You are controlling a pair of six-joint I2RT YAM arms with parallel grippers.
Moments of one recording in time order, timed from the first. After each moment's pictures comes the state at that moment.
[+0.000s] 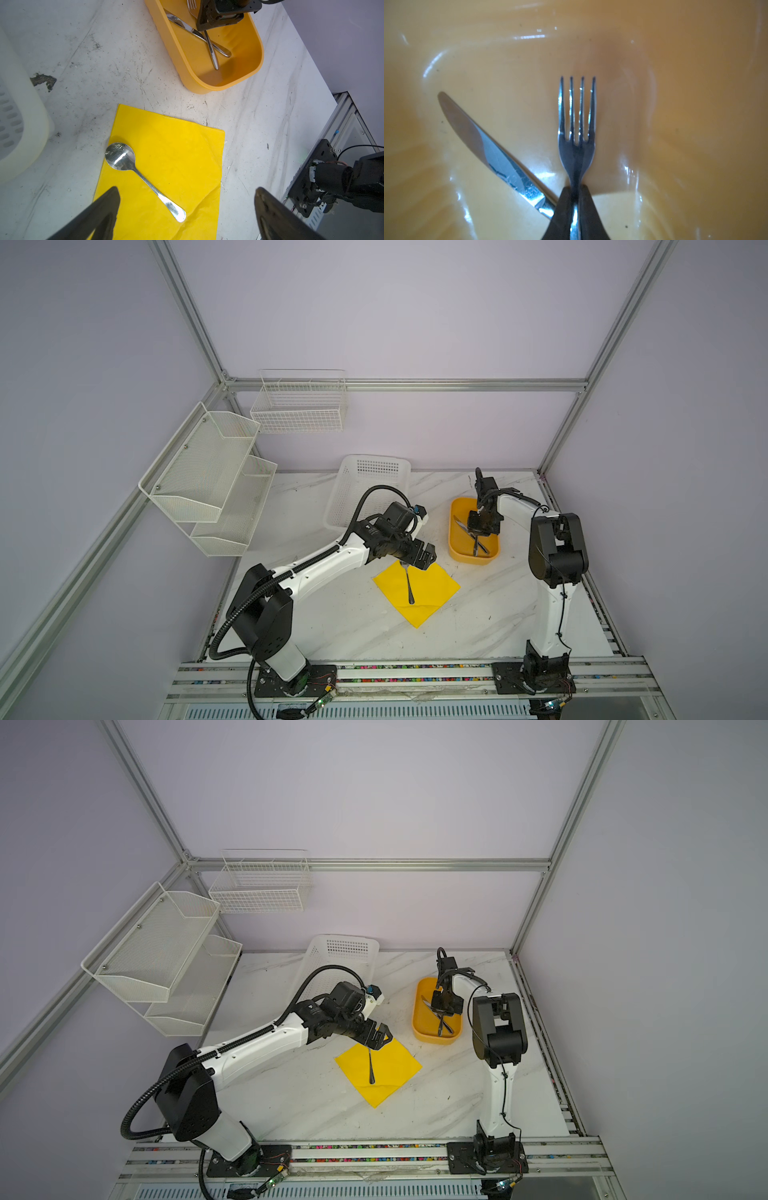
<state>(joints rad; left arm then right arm) -0.75 1.62 1.30 -0.57 0.20 -0.27 0.17 2.11 1.55 -0.81 -0.01 0.37</state>
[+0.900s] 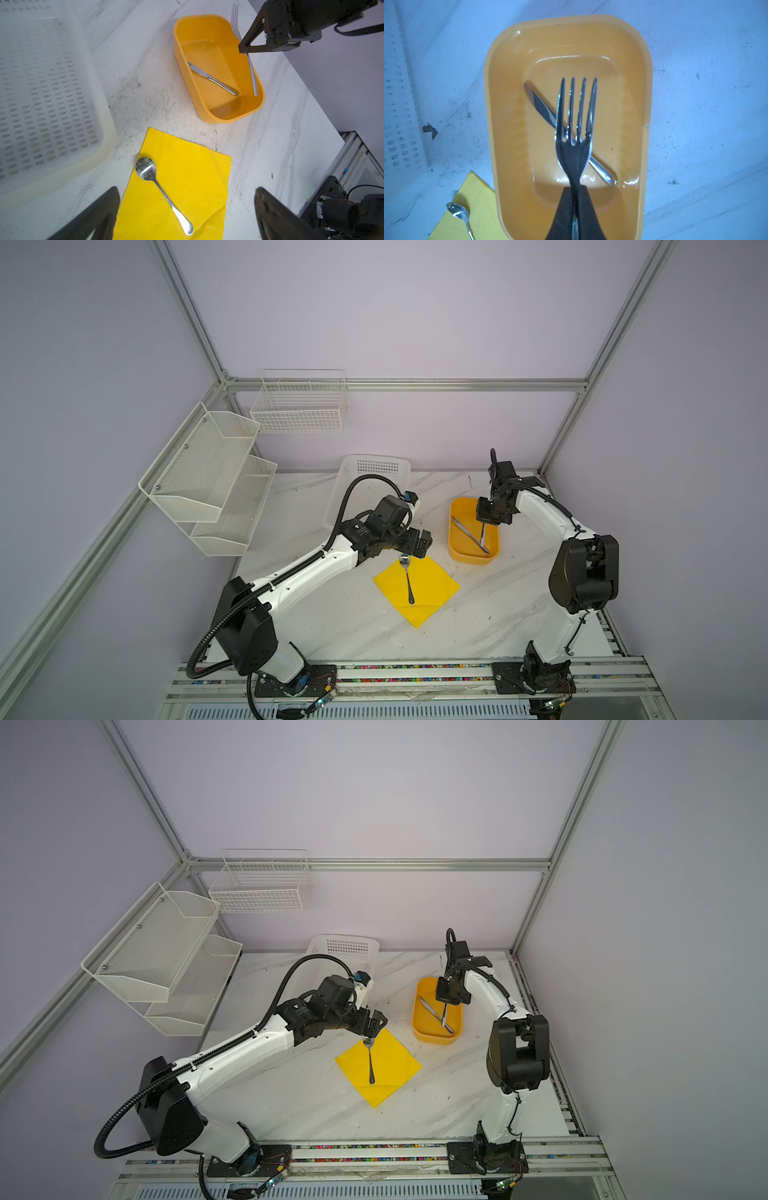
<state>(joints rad) -0.75 1.51 1.31 -0.54 0.04 -0.33 0.17 1.81 1.56 -0.94 -0.07 0.36</state>
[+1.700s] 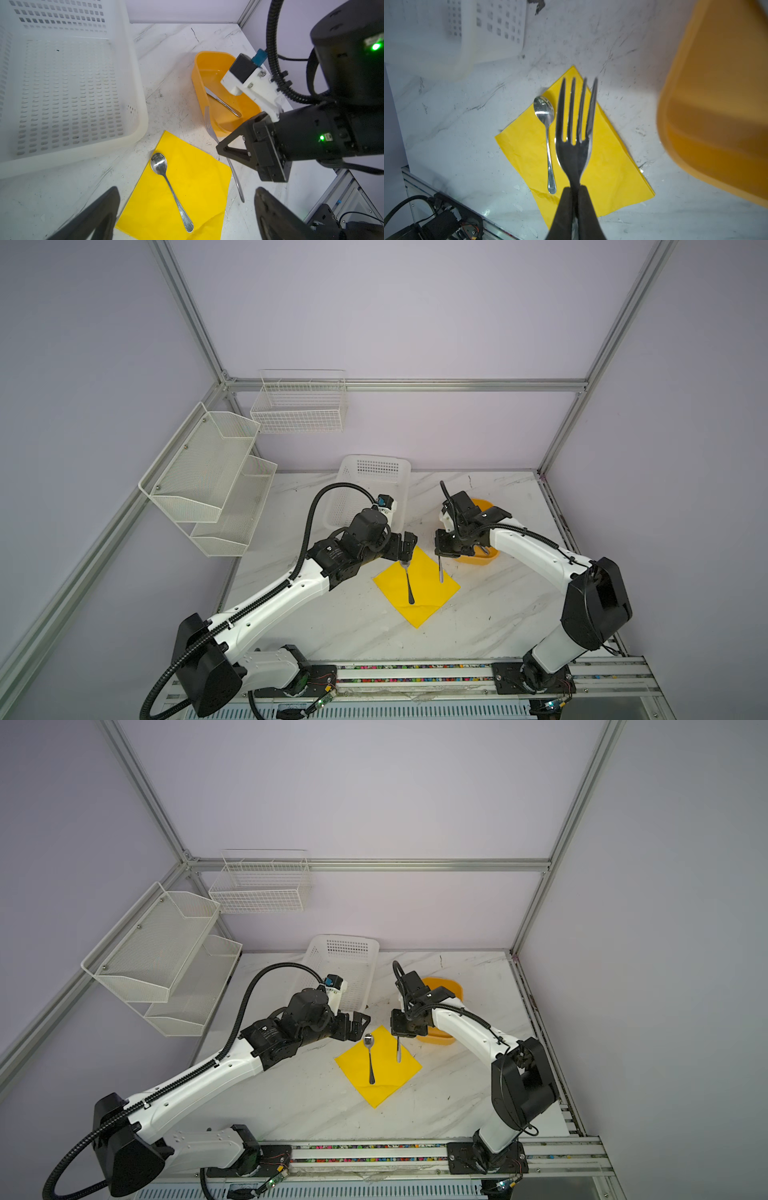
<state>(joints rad) -0.75 1.24 1.09 -0.45 -0.08 -0.44 0.60 1.62 1.26 -0.79 -0.22 0.58</state>
